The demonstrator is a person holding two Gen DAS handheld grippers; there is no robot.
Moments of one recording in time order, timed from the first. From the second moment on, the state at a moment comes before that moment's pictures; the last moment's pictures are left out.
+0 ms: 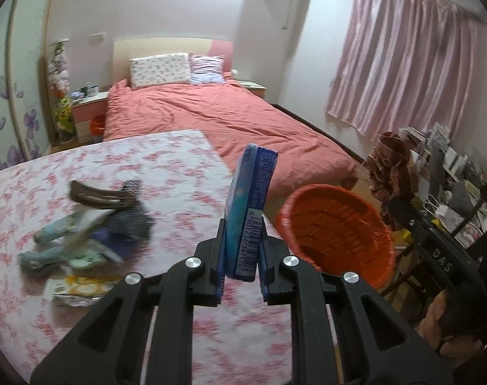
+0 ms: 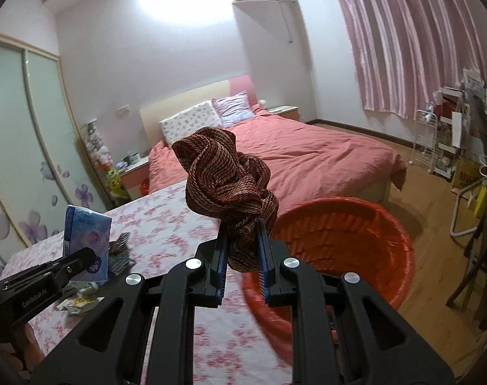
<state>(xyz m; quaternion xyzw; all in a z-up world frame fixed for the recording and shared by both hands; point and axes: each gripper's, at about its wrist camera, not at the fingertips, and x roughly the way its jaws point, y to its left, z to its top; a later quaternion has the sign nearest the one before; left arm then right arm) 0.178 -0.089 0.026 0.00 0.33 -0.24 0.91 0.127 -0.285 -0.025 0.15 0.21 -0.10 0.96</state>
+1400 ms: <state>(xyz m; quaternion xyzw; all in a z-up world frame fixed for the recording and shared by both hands) 0.223 -0.094 -0.043 0.06 0.41 -0.14 0.90 0.143 -0.322 -0.067 0.16 0.27 -0.13 0.94</state>
